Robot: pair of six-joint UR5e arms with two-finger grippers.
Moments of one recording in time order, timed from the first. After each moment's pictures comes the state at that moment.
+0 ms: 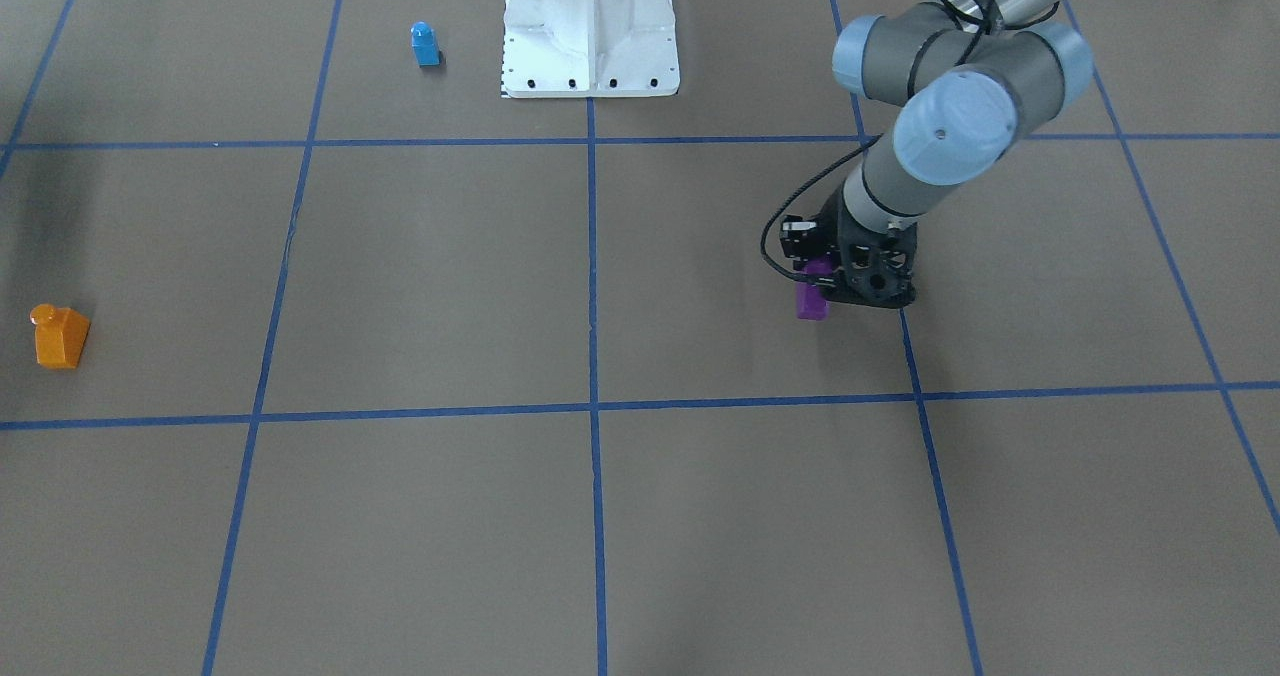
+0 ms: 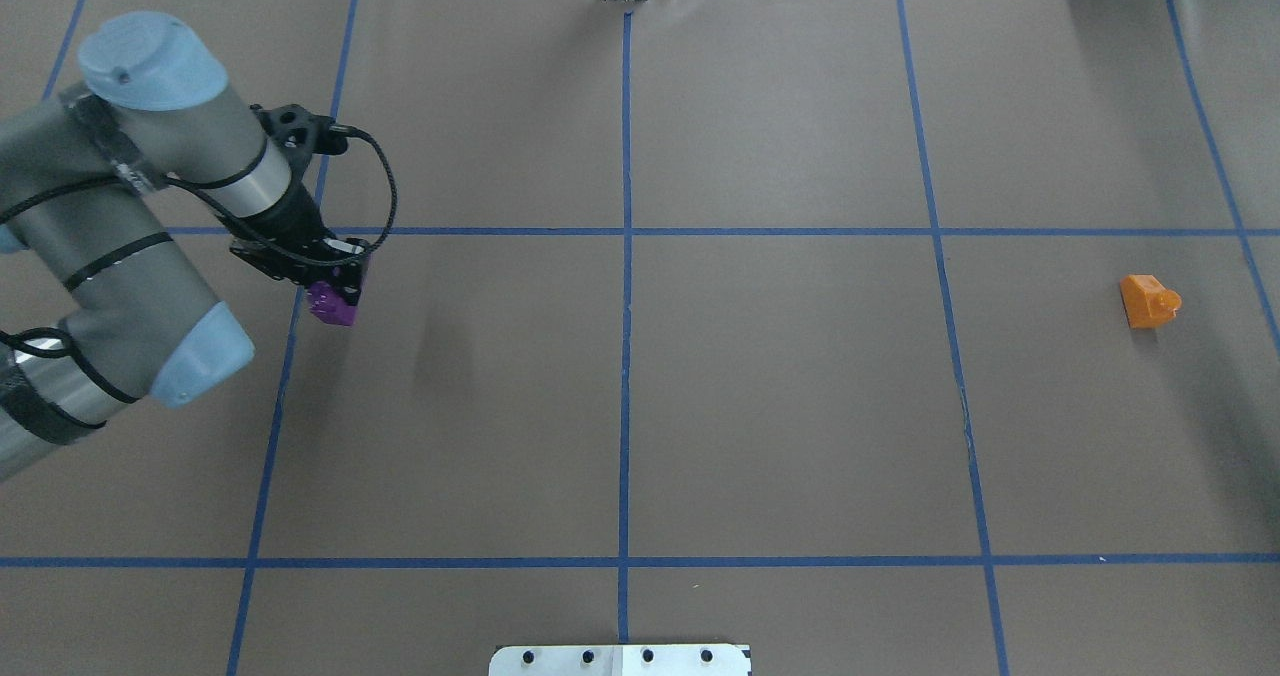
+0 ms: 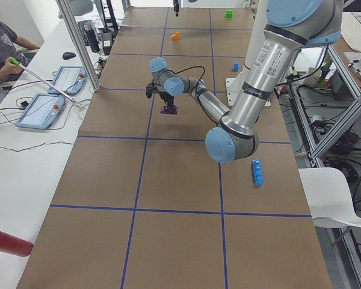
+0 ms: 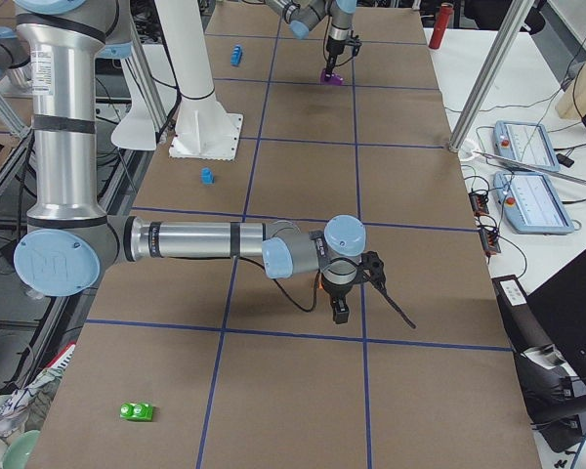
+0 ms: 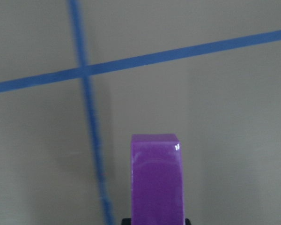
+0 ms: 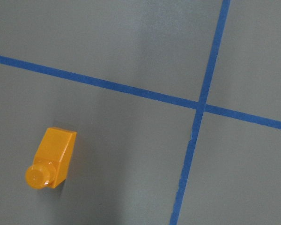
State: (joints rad) left arm -0.74 -2.10 -1.68 -1.56 -2.24 -0.88; right arm 1.40 -1.61 1.61 -1.38 2.31 0.05
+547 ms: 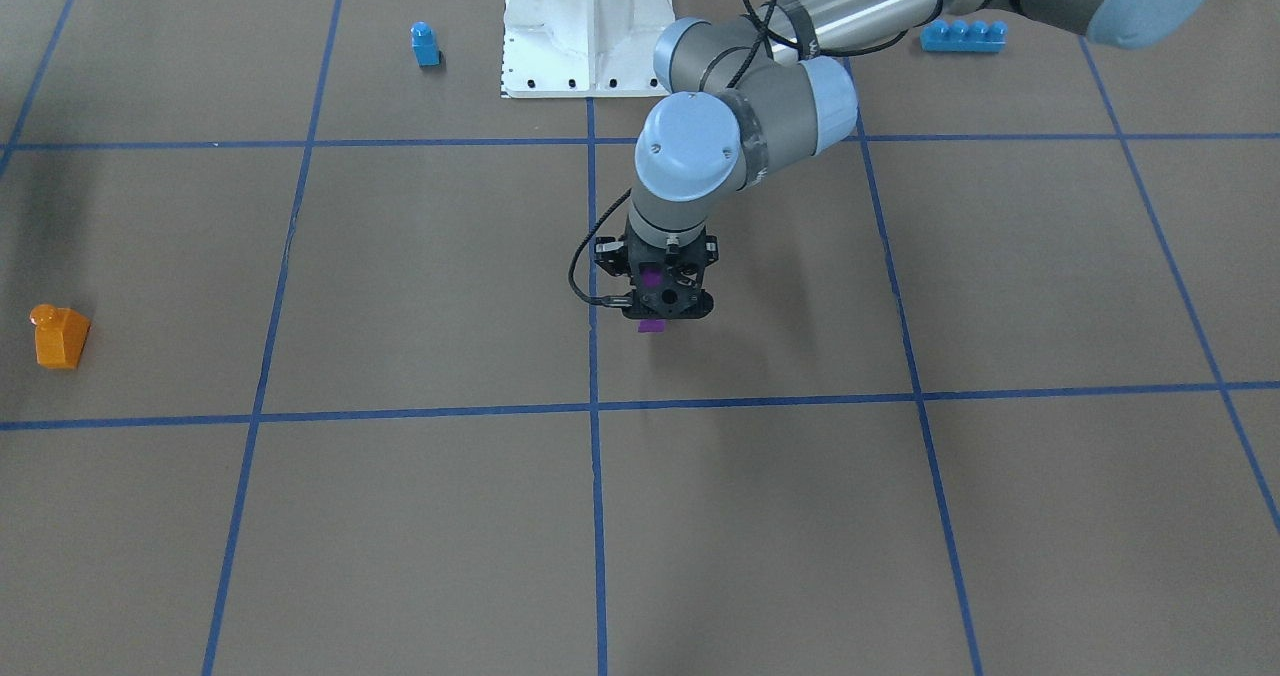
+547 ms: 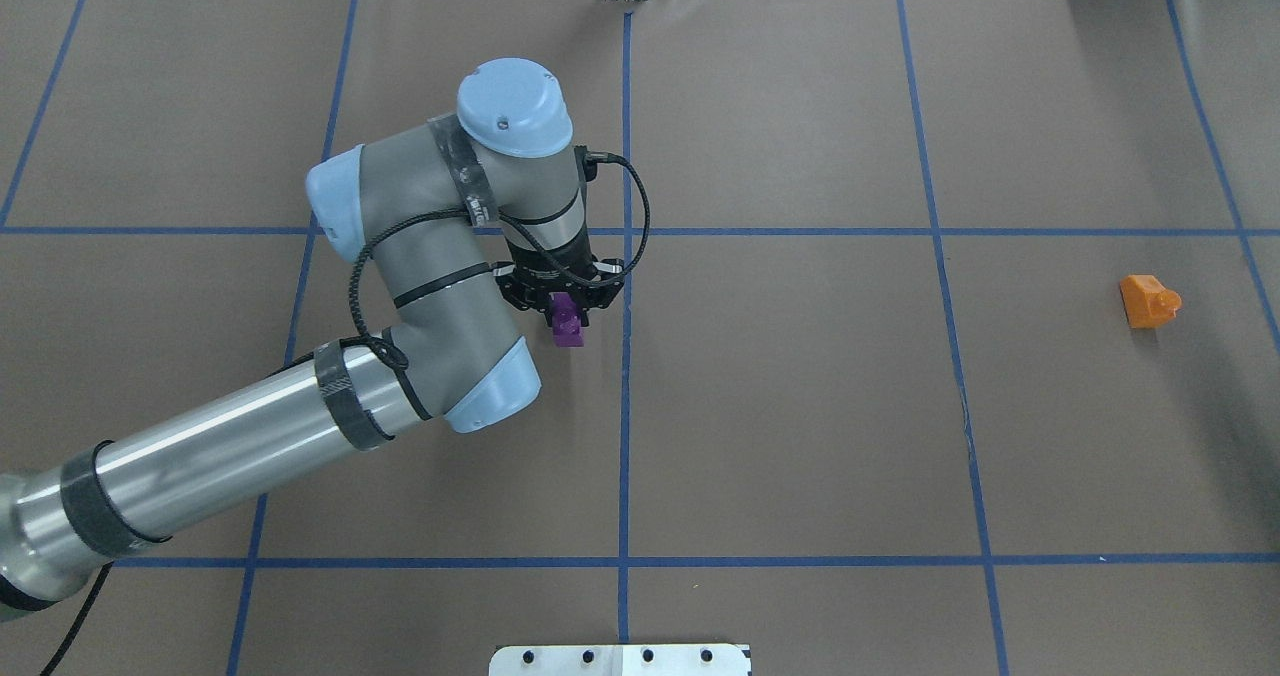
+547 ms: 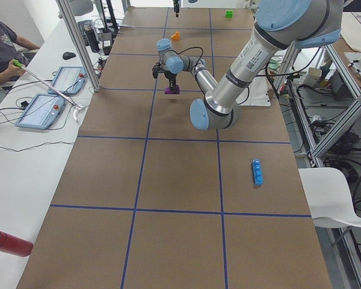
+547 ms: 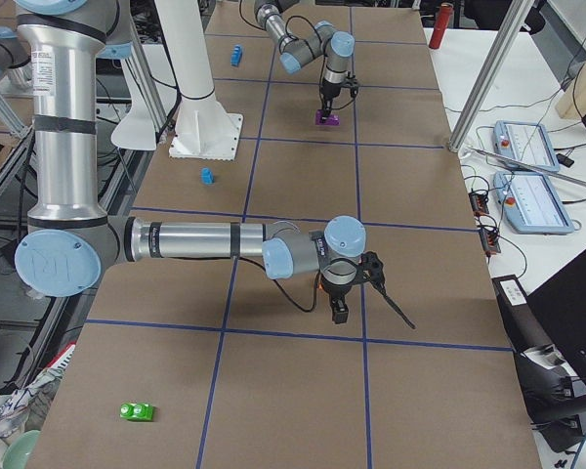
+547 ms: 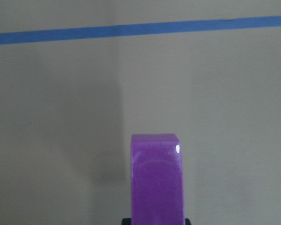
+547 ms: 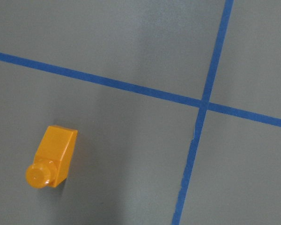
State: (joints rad) left arm -0.60 -2.46 -1.37 -1.56 -2.13 -1.12; right arm 1.39 -1.61 1.61 -1.38 2.32 0.05
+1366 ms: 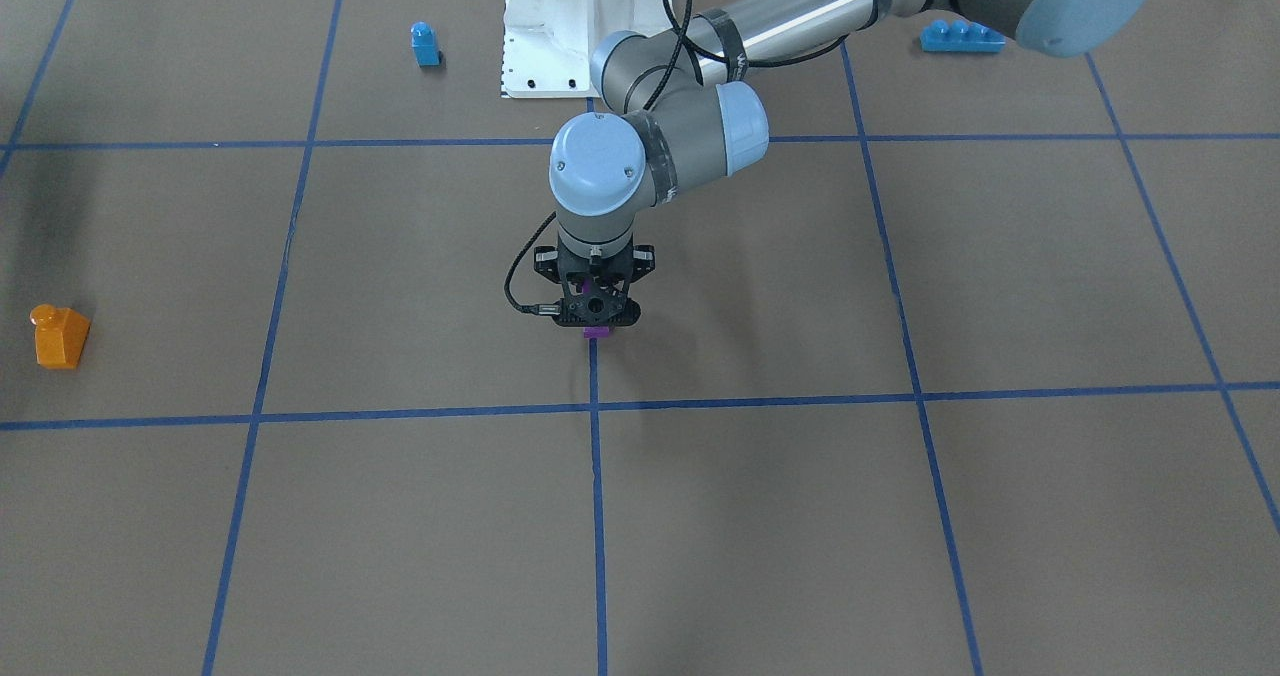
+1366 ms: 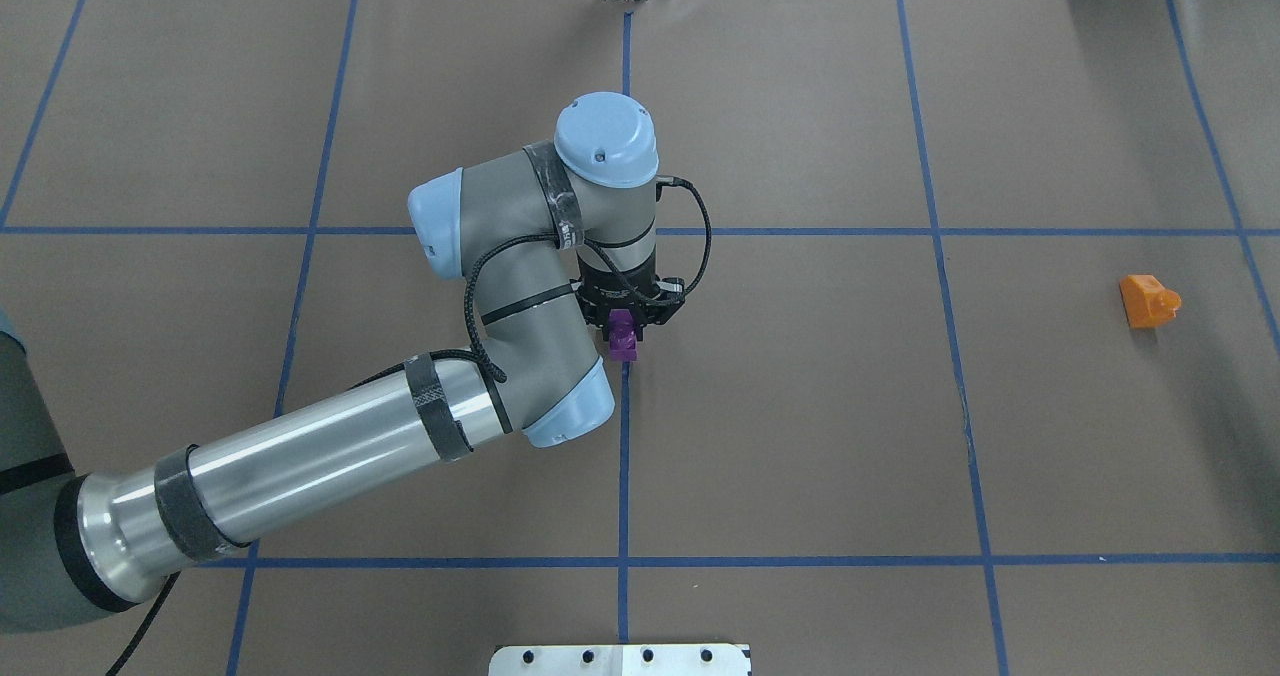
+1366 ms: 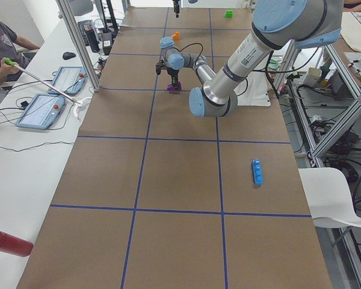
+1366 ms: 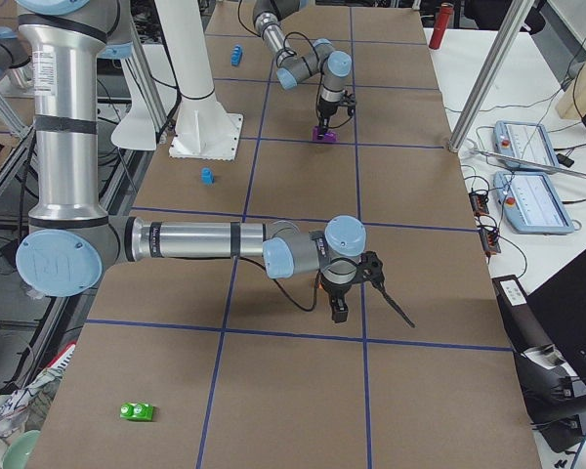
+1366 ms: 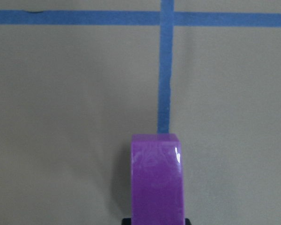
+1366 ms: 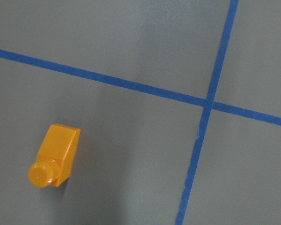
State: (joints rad) left arm -0.55 -2.56 -1.22 -1.63 -2.09 -1.14; right arm 1.38 -1.61 1.61 -1.38 2.32 0.05
